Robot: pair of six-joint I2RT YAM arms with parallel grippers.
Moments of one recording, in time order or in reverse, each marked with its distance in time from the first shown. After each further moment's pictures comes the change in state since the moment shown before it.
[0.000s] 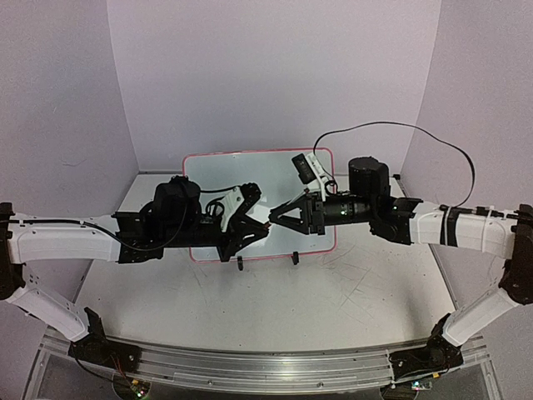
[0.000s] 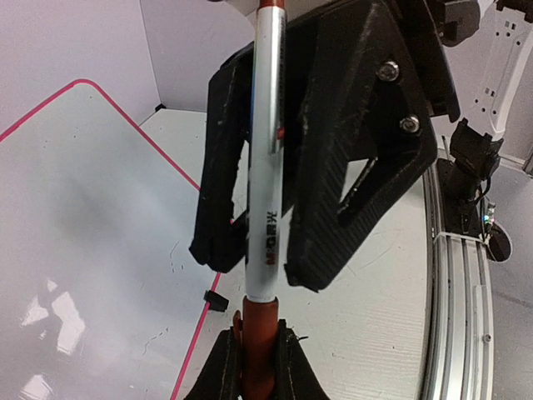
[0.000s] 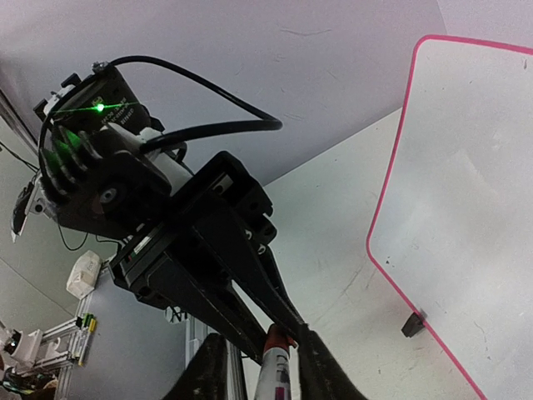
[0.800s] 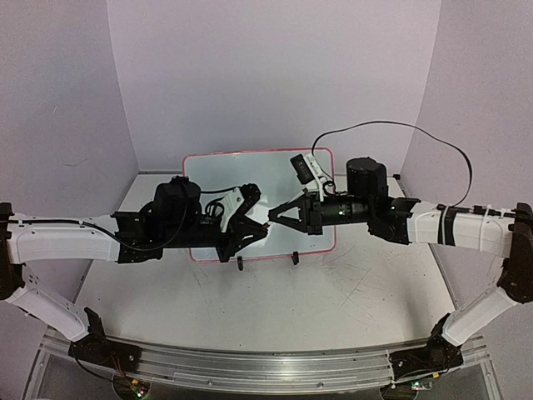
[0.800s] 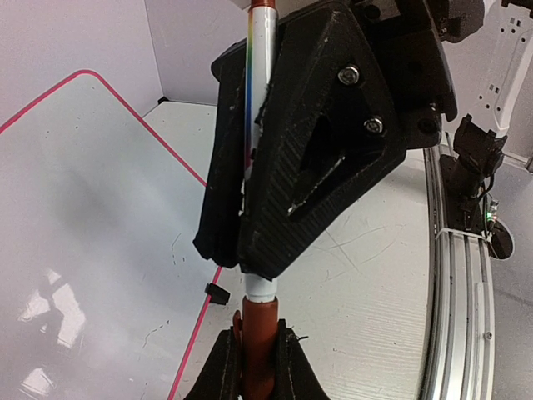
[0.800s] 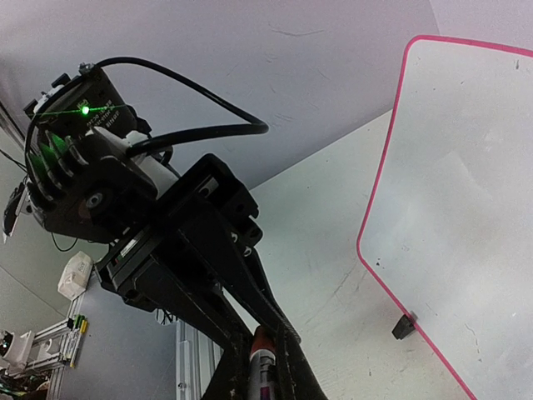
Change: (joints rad) left arm -0.002 -0.003 0.002 -0.022 -0.018 -0.005; right arm 0.001 0.015 0.004 0.005 0.019 -0.012
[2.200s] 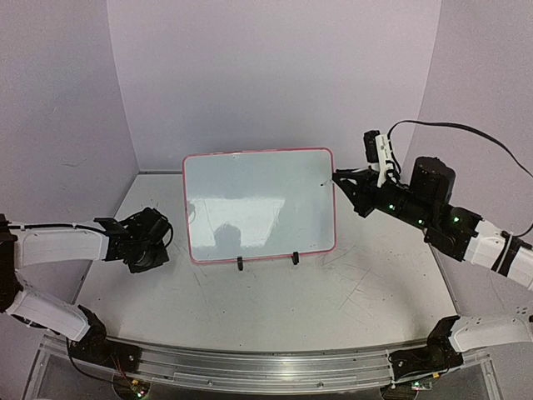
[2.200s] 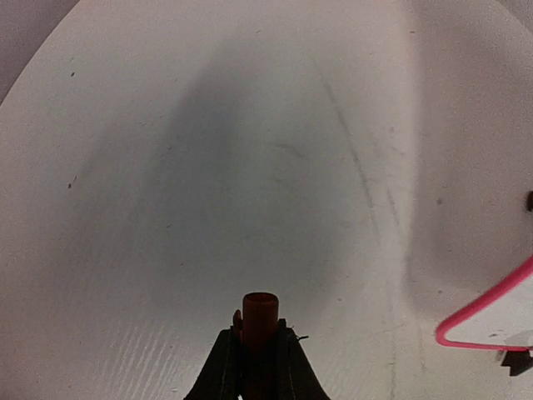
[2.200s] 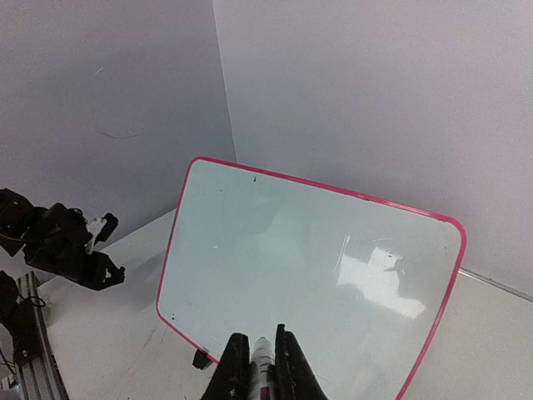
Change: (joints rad) left arm 0.385 -0.054 -0.244 -0.654 -0.631 -1.108; right arm -0.081 -0.434 -0.163 -0.113 0.593 -0.247
